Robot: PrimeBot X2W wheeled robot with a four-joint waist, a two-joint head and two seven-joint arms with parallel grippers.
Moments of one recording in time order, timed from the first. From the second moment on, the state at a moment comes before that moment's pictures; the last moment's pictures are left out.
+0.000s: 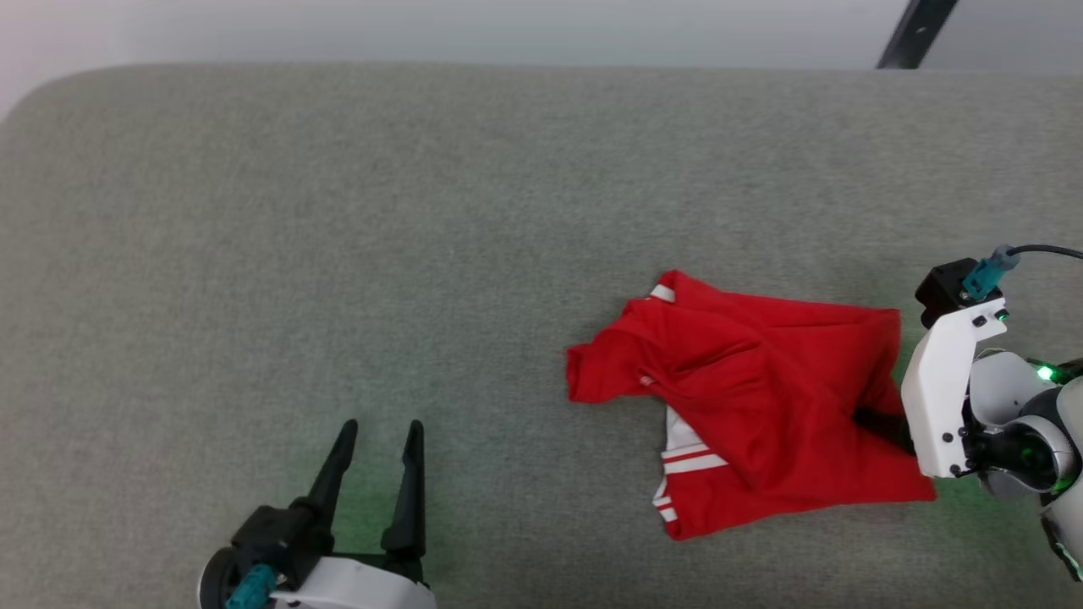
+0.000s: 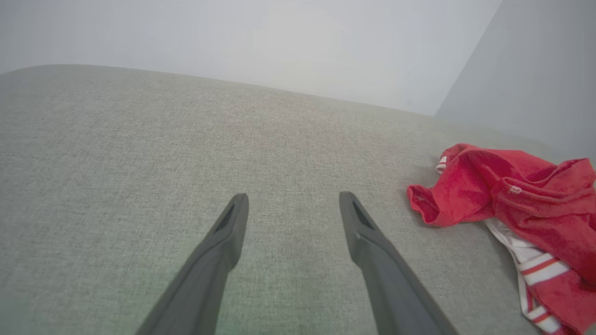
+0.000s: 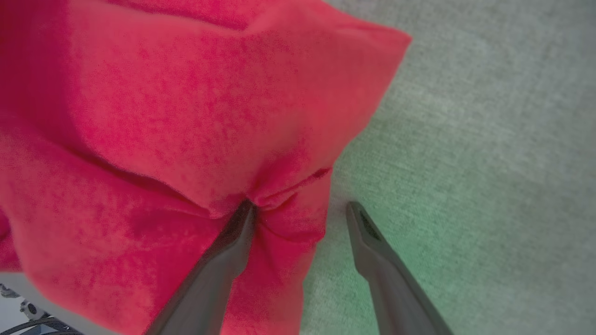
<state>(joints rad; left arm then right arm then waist) -0.02 0.07 -0.11 0.11 -0.25 -0.06 -0.25 -0.58 -0.49 0.42 0.38 0.68 0.13 0.91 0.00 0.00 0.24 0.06</state>
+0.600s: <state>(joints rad) -0.06 0.07 -0.10 0.18 -0.25 -0.07 -0.26 -0.59 -0.47 0.48 0.48 0.77 0.13 0.66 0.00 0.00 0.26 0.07</state>
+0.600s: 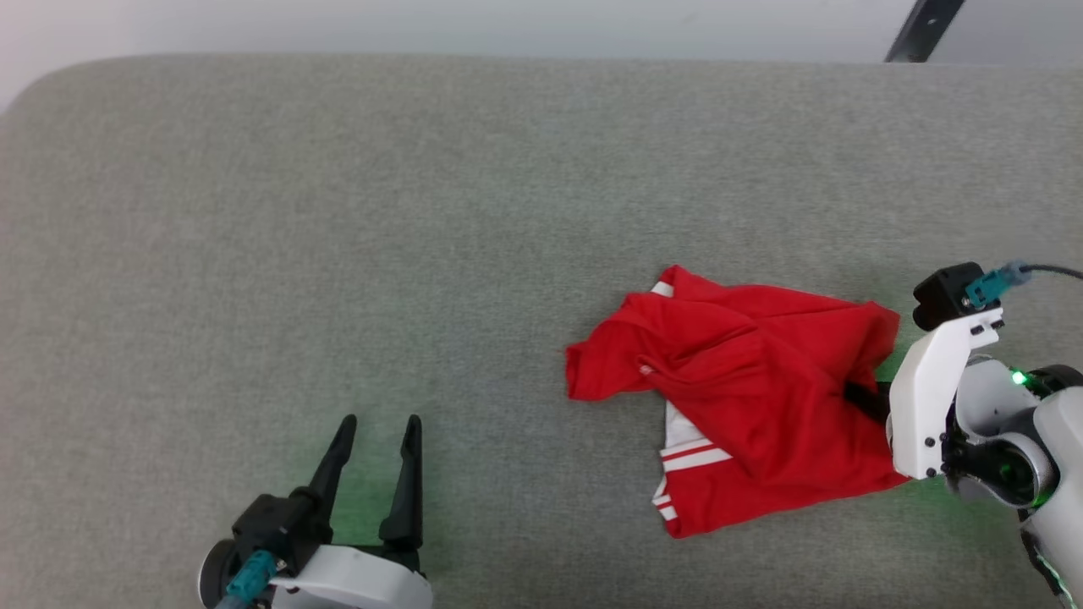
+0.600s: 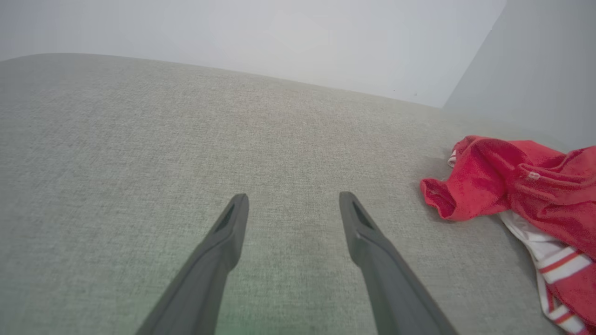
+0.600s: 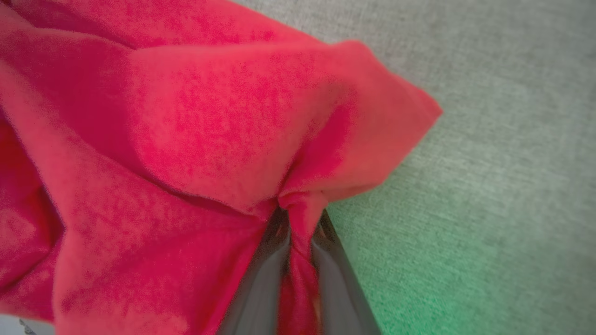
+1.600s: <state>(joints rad) -0.08 0.11 -0.09 0.12 -0.20 -0.10 -0.26 -0.61 -0.79 0.13 0.53 0.71 0.13 0.46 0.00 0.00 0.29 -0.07</state>
